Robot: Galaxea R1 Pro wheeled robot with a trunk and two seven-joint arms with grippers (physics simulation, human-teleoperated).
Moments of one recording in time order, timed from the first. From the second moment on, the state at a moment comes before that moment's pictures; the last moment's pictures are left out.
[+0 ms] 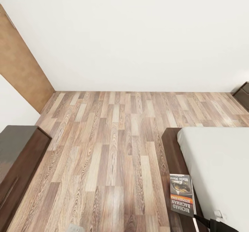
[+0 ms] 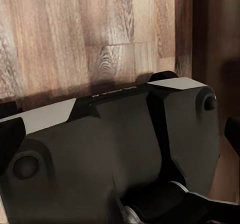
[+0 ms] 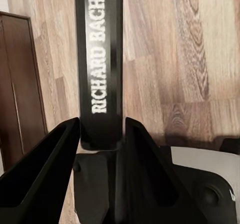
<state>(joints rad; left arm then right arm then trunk) -0.40 0.12 0.27 -0.11 -0.24 -0.16 -0.69 -0.48 -0.47 0.35 -0.01 -0.78 -0.02 1.19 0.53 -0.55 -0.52</state>
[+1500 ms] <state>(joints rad) -0.40 0.09 0.27 -0.10 -0.15 -0.16 -0.69 -0.48 -0.46 0.37 0.00 -0.72 -0.02 1.19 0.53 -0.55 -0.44</state>
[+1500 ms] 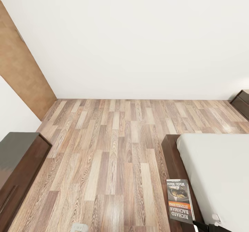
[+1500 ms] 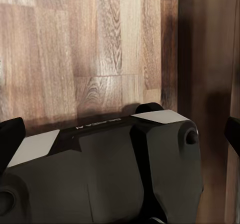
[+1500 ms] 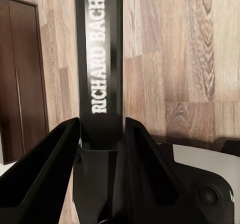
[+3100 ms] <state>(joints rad) -0.40 0.09 0.27 -0.07 -0.14 -0.16 -0.69 -0.48 -0.46 0.37 0.00 -0.72 -0.02 1.18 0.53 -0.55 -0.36</state>
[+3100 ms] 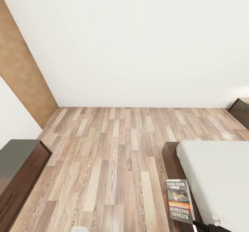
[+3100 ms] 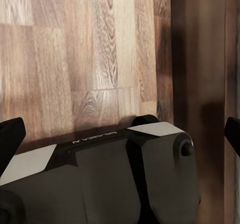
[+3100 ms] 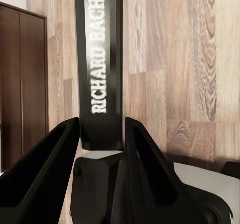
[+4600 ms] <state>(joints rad) -0.40 0.09 0.27 -0.07 -0.14 -0.16 -0.69 -0.48 -0.46 0.37 0.00 -0.72 -0.02 1.18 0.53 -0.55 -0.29</state>
